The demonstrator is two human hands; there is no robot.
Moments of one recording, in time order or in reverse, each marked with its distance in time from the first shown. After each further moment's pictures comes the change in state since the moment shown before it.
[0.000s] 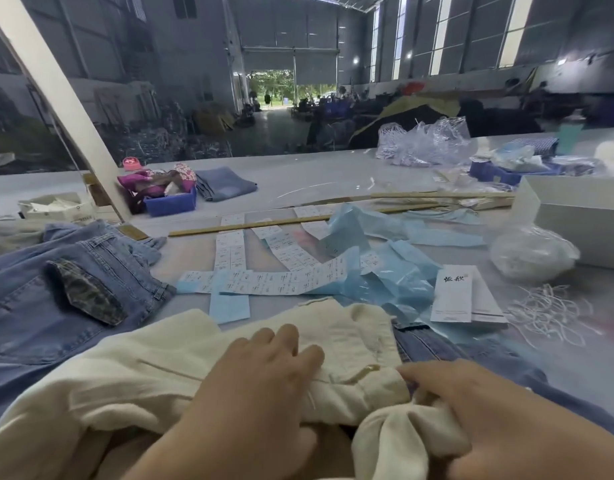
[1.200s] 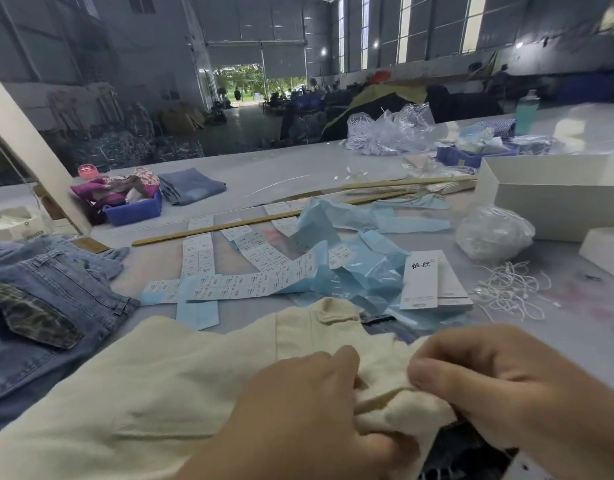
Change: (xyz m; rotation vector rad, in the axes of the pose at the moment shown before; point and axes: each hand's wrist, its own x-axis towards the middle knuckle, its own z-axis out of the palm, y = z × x) left_hand 0.037 0.062 -0.013 -0.366 -0.097 -0.029; right_hand -0.035 0.030 -0.020 0.669 0.089 0.293
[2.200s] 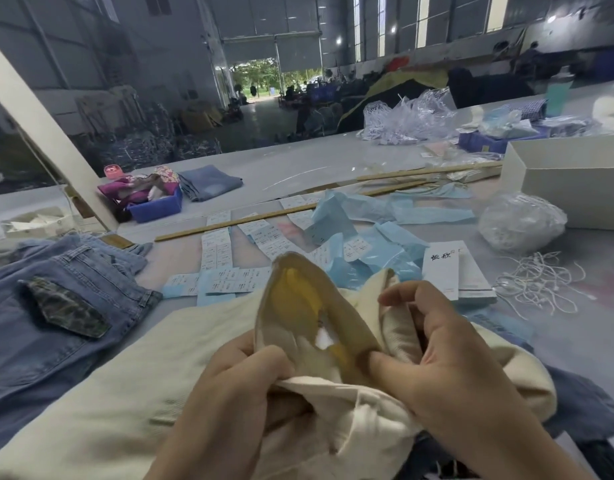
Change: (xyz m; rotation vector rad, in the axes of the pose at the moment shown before) left_hand -0.024 -0.029 -0.001 -1.539 0.282 -0.372; right_hand 0.033 -0.003 0.058 0.206 0.442 -0.041
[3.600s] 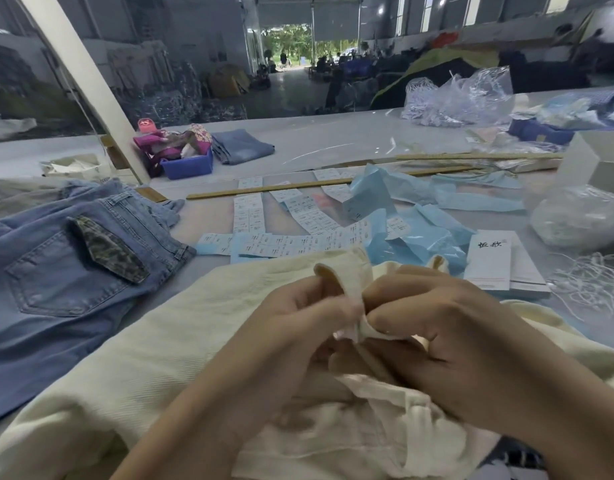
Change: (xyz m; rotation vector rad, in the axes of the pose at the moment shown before) left_hand 0.015 -0.004 -0.044 0.134 -0.257 0.140; right_hand 0.017 -0.043 0.024 -0.497 -0.511 -0.738
